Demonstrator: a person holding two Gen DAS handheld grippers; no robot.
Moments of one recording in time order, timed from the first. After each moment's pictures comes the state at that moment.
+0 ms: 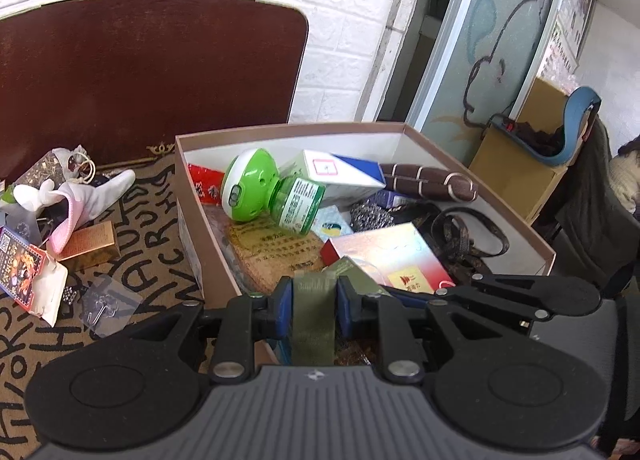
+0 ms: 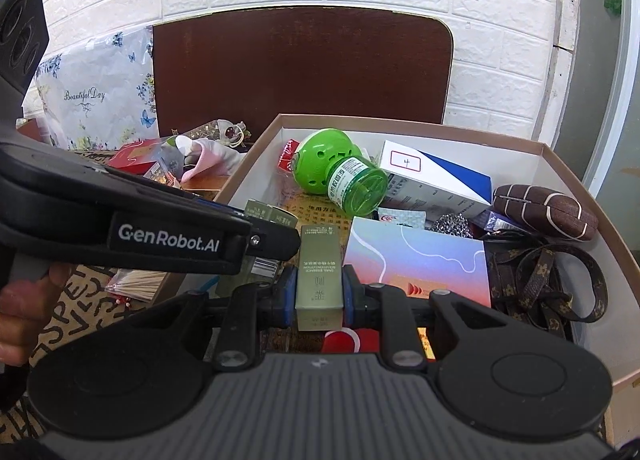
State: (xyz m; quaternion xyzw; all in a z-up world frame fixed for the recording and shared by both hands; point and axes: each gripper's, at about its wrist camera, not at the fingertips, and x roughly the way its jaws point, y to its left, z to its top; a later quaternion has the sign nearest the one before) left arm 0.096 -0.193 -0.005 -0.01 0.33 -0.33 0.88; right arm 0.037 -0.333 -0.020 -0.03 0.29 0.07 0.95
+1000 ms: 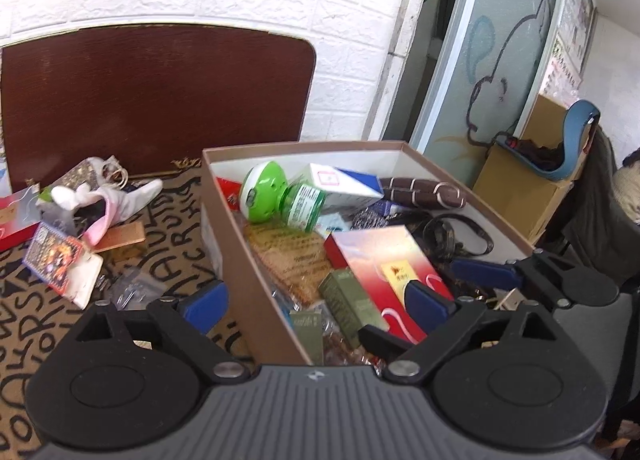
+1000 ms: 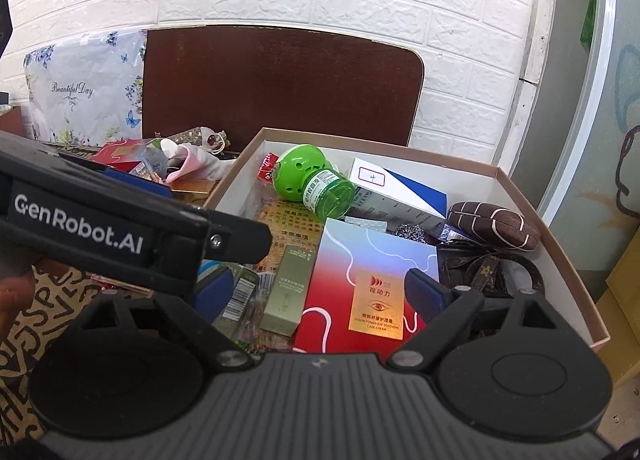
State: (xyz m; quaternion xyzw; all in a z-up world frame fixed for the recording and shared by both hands) left arm 0.051 -0.173 0.009 -0.01 0.31 -0.30 0.90; right arm -0.003 -0.328 -0.004 -0.07 0.27 0.02 0.96
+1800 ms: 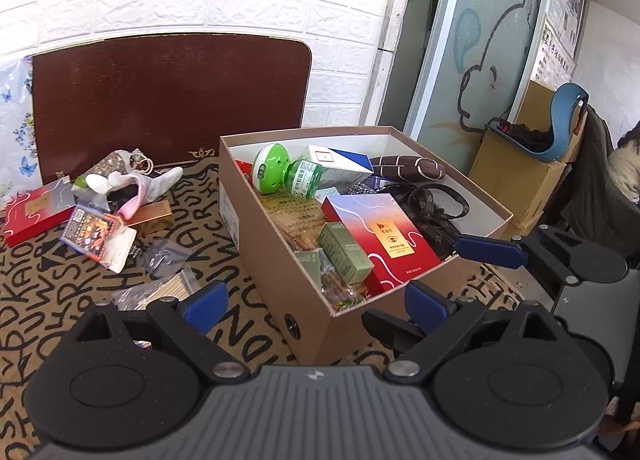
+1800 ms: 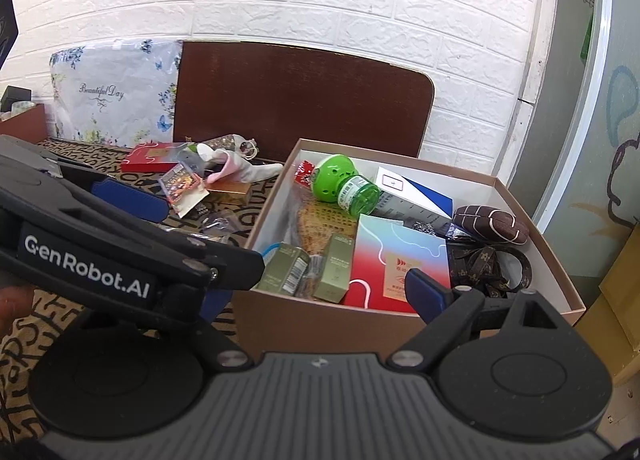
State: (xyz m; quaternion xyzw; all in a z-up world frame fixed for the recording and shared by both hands) left arm -0.011 -0.138 0.021 0.01 0.30 -0.30 0.91; right arm -0.055 -0.294 0.014 -0.08 0.25 0.03 0.96
